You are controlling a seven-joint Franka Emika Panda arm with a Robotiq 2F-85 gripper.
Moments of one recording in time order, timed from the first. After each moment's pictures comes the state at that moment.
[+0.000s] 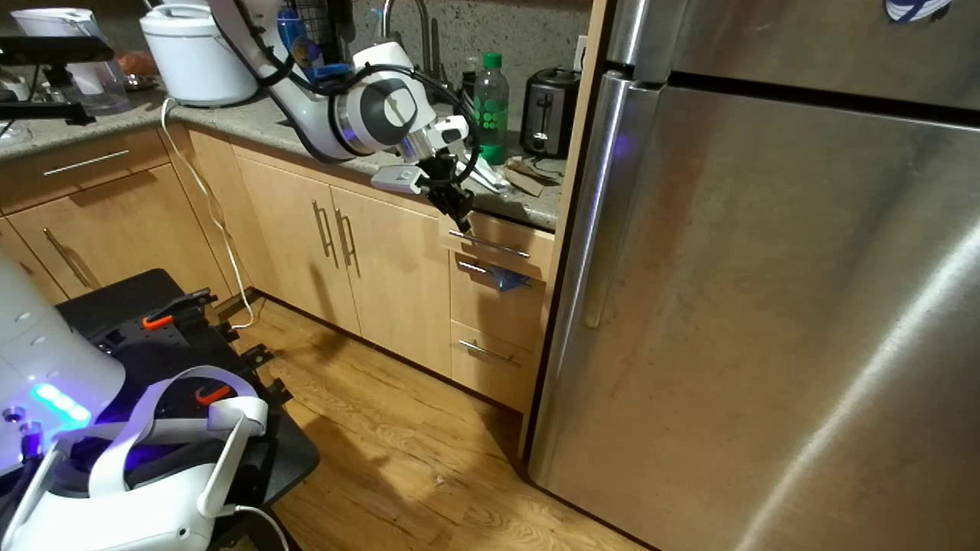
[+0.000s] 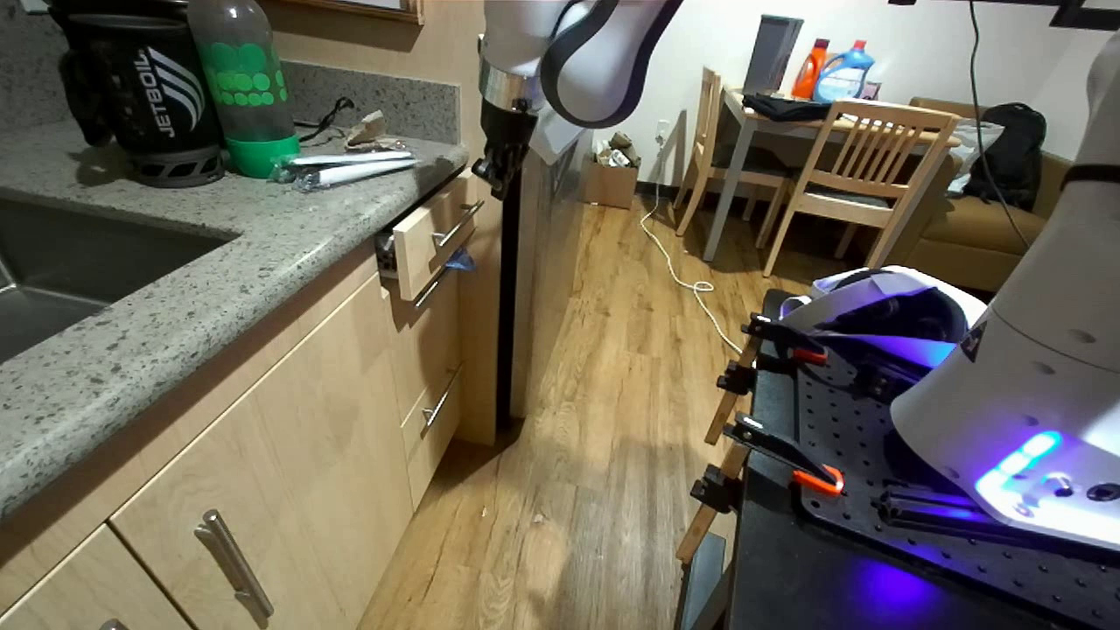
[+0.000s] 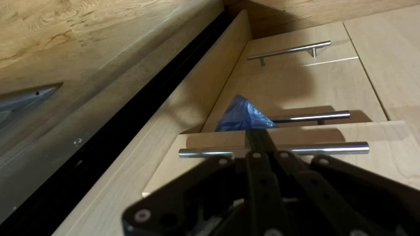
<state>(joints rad) 0.09 0.48 -0.34 -2.13 -0.52 2.91 0.35</state>
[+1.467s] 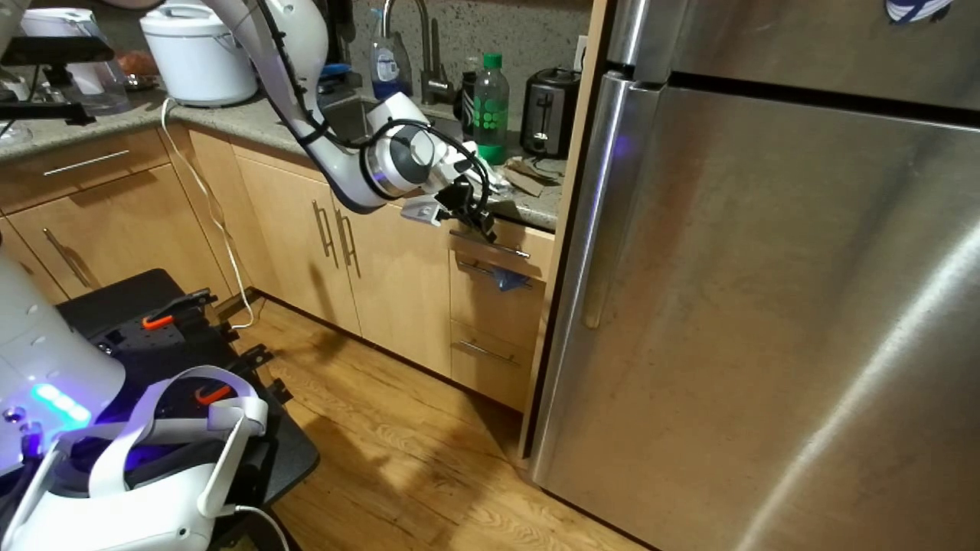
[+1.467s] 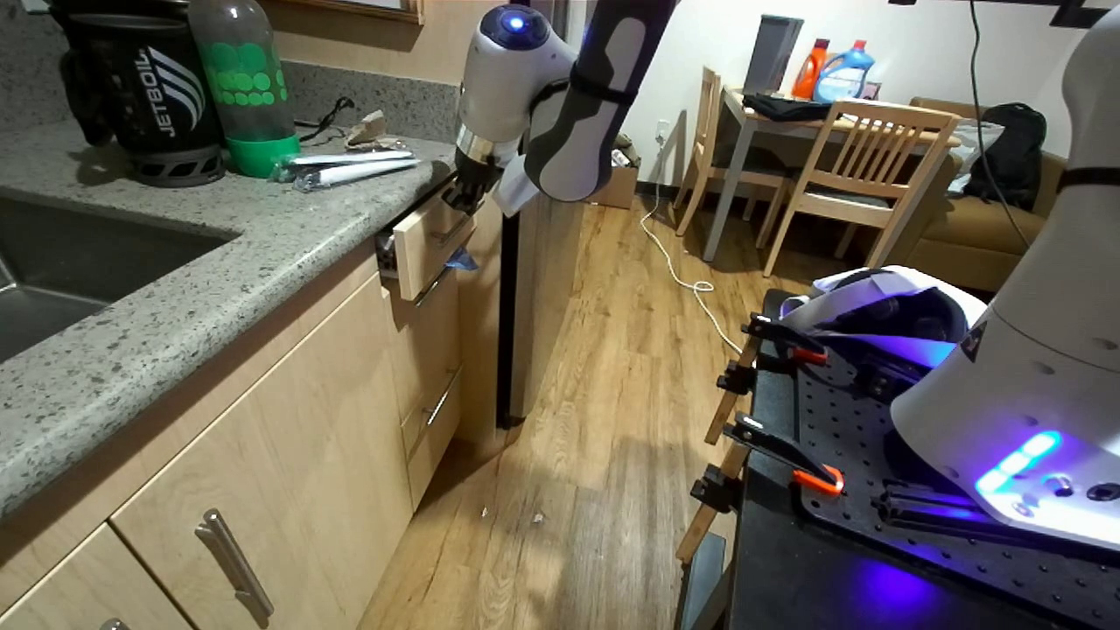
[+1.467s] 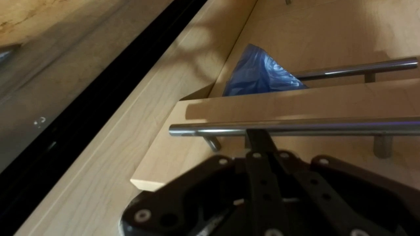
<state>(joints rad) 0.31 0.82 -0.61 -1.95 -0.50 3.20 0.59</state>
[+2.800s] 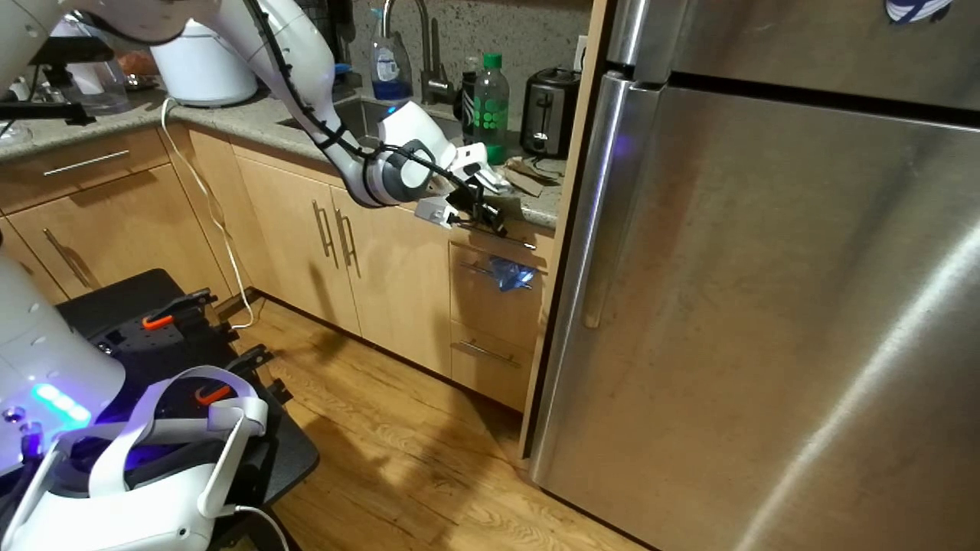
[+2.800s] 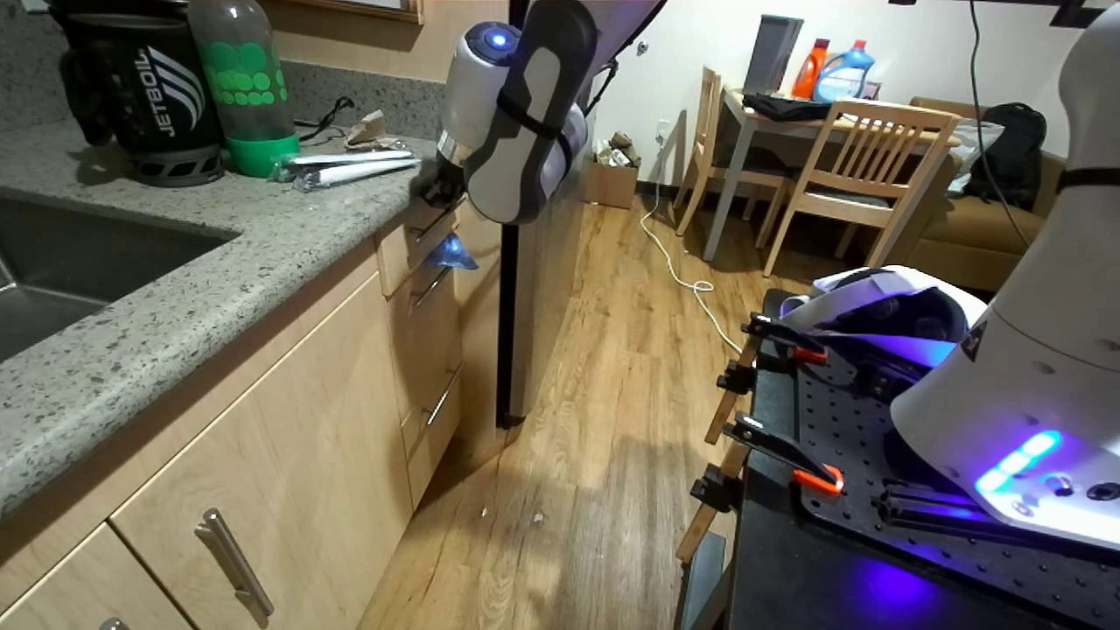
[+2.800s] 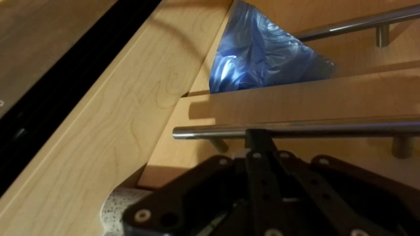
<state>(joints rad) 0.35 0.95 -0.59 -1.85 0.04 3.25 0.22</state>
